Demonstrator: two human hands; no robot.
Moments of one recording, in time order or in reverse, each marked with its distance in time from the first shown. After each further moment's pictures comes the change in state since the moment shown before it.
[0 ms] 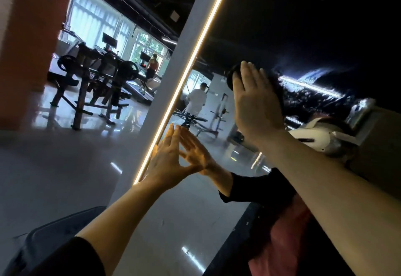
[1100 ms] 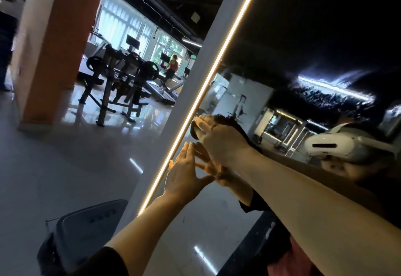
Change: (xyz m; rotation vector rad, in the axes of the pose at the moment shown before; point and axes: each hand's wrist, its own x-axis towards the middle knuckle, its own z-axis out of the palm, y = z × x) left_hand -0.027 -0.007 0.007 0.051 0.018 -0.181; right_hand -0.020 -0.096 0.029 0.141 -0.261 -0.590
